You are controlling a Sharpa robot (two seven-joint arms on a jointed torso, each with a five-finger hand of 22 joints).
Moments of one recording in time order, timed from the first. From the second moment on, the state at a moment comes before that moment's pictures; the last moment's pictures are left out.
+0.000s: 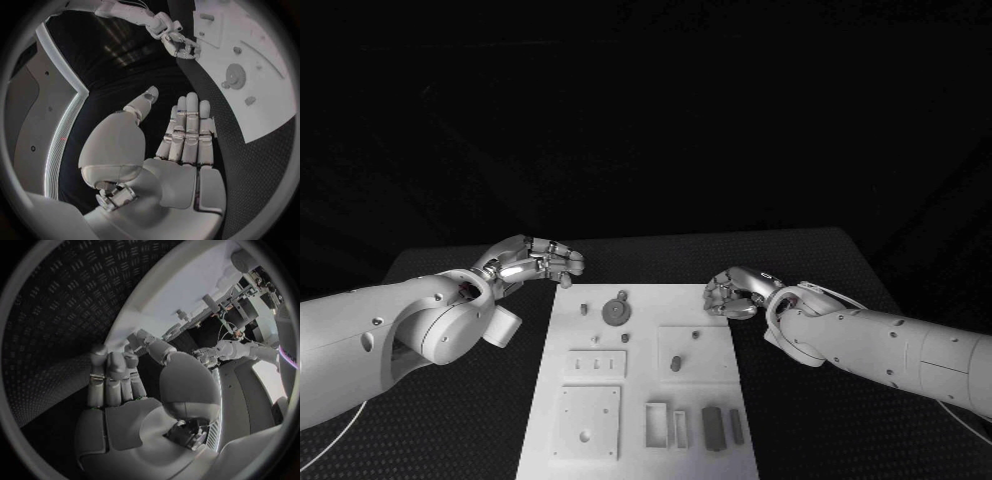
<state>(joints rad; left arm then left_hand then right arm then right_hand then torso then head) 1.38 -0.87 -0.21 1.45 -0.28 -0.18 0.24 1.10 -0.15 0.46 -0.21 0.06 0.82 0.16 0.32 0.52 1.20 0.10 0.08 0.23 1.02 0.05 0.61 0.62 0.03 0.79 -0.05 0.47 1.31 1.16 -0.71 -0.18 1.11 -1.18 -0.45 0.13 1.04 -0.15 0.69 -0.29 0.05 0.92 0.12 0.28 0.47 1.09 0.02 1.18 1.00 1.31 -0.09 1.20 1.06 0.22 1.13 -0.04 1.00 1.30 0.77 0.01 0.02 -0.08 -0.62</state>
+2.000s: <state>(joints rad) 1.38 -0.87 -0.21 1.45 -0.28 -0.18 0.24 1.10 -0.15 0.46 -0.21 0.06 0.82 0.16 0.32 0.52 1.20 0.10 0.08 0.23 1.02 0.05 0.61 0.62 0.03 0.80 -0.05 0.47 1.31 1.12 -0.71 -0.18 1.16 -1.27 -0.63 -0.03 0.94 -0.22 0.53 -0.29 0.13 1.00 0.08 0.33 0.52 1.09 -0.02 1.20 0.99 1.31 -0.12 1.19 1.07 0.23 1.14 -0.05 1.00 1.29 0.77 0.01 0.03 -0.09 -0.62</state>
